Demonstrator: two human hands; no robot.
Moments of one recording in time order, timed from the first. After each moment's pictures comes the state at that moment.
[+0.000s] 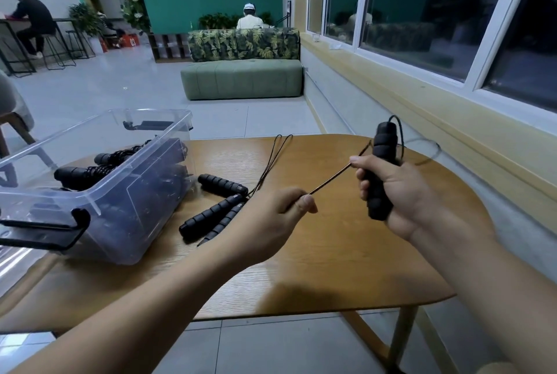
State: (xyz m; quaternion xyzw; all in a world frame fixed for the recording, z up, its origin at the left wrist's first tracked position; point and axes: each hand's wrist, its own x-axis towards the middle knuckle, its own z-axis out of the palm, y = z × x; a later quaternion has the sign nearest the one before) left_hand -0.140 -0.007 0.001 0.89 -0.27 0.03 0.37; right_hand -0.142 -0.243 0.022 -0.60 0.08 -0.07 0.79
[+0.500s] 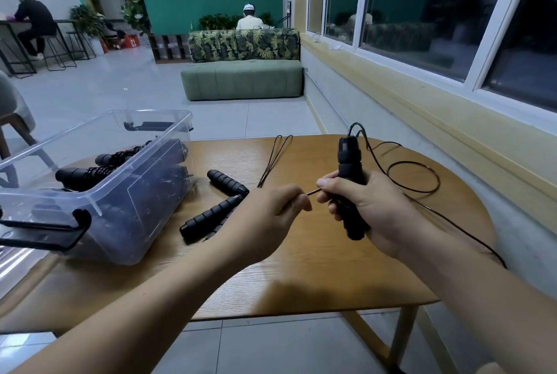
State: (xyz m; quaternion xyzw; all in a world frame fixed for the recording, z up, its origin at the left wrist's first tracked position) left_hand -0.136 -0.003 -0.004 0.89 -0.27 0.08 0.36; right_hand -0.162 -0.213 0.018 -0.69 0.00 0.00 0.73
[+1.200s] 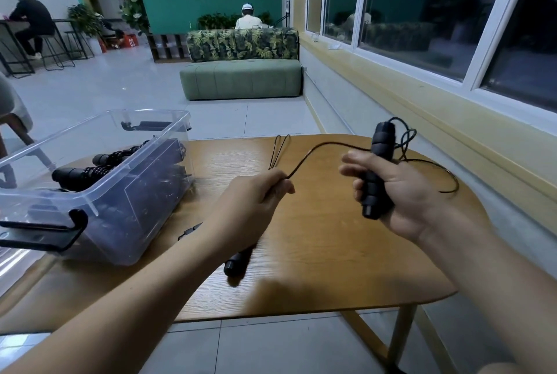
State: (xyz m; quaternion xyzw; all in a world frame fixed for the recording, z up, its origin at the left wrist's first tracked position) left_hand -0.114 0.010 -0.004 0.89 -0.24 0.14 0.35; right_hand -0.150 -0.245 0.029 -0.59 0.06 -0.01 0.81
